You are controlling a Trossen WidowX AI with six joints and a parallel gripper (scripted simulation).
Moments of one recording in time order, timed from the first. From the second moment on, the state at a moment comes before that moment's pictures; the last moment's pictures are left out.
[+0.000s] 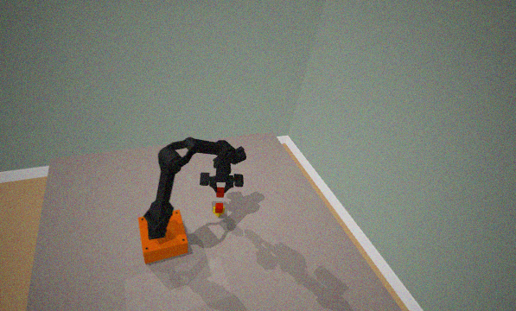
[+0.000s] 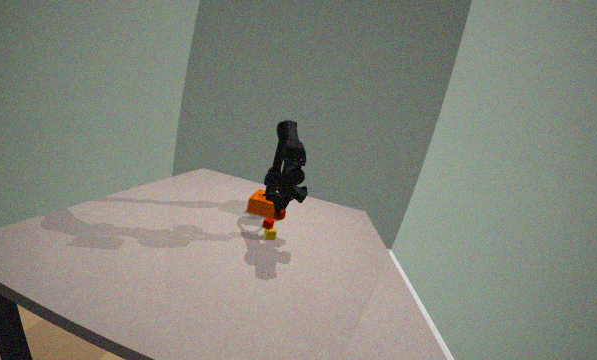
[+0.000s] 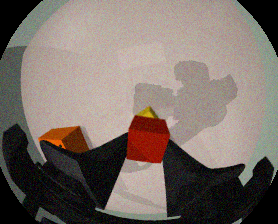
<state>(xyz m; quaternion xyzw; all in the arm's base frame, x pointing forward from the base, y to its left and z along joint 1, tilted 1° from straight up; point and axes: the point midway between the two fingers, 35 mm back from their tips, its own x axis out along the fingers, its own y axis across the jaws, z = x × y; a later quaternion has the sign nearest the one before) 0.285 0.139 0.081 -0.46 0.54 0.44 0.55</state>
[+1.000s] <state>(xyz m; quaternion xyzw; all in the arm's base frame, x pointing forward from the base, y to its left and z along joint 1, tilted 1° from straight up) 0.287 0.139 0.033 -0.46 0.53 0.44 0.56</state>
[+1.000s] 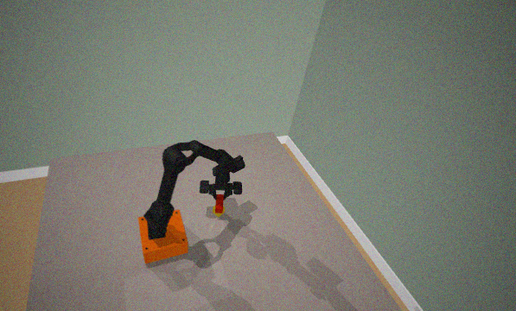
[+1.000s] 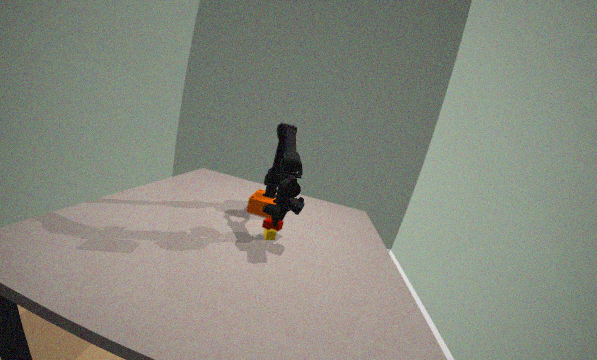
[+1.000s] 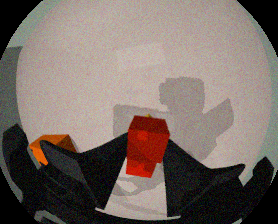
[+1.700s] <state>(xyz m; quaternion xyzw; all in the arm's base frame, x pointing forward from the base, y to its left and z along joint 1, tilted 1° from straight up) 0.287 0.139 0.023 -0.46 0.53 0.44 0.55</state>
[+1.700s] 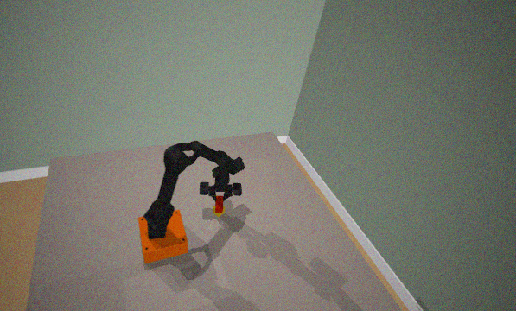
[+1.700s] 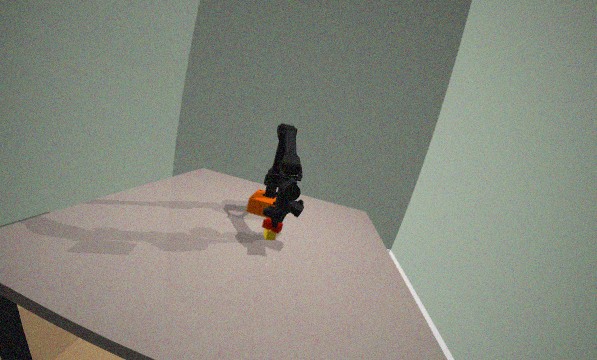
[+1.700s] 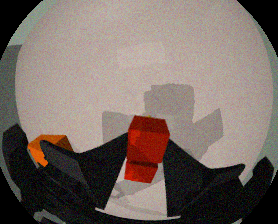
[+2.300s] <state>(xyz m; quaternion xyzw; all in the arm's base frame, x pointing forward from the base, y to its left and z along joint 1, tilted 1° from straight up) 0.285 0.138 0.028 -0.46 0.54 0.44 0.55</state>
